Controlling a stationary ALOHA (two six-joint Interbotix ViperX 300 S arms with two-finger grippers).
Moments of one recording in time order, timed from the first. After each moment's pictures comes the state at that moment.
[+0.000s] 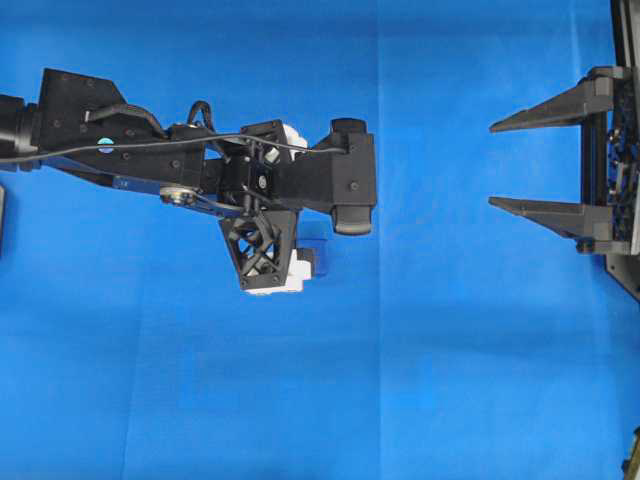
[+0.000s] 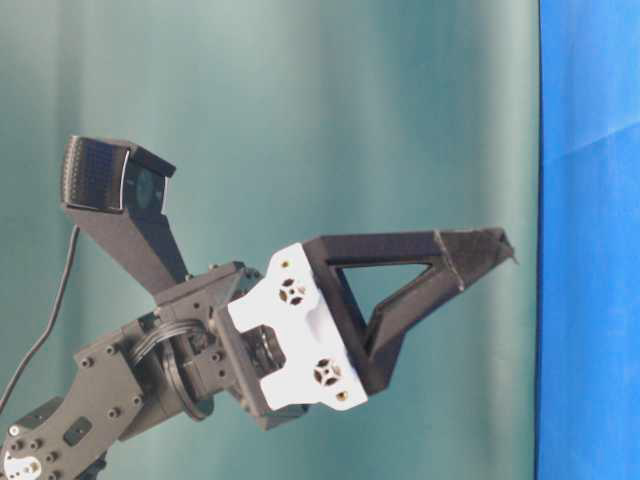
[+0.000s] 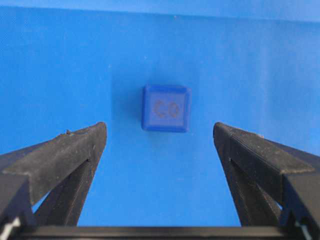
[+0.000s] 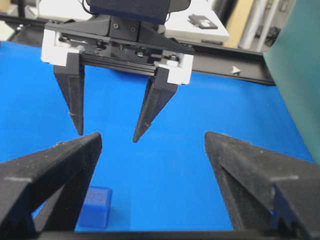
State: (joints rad) left arm -0.04 0.09 0.18 0.01 0.74 -0.10; right arm -0.03 -0.89 1.12 0.00 -0.22 0.00
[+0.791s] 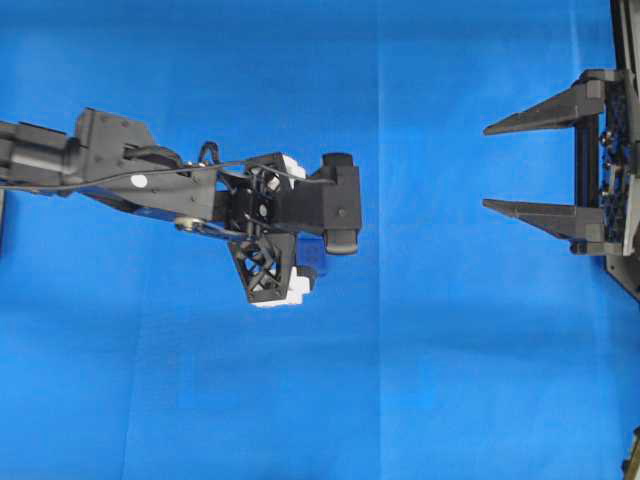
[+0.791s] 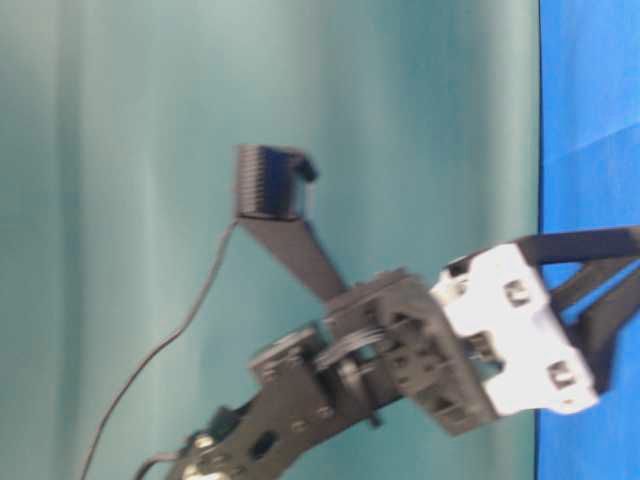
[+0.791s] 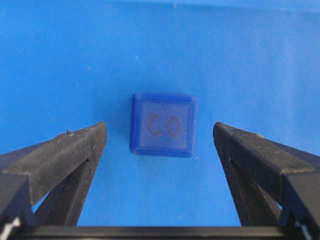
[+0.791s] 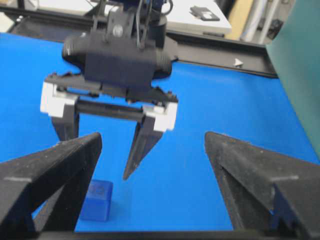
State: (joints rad) left arm -0.05 0.20 0.34 0.01 0.44 -0.11; right arm -0.03 -0.87 1.12 0.00 -0.22 0.00
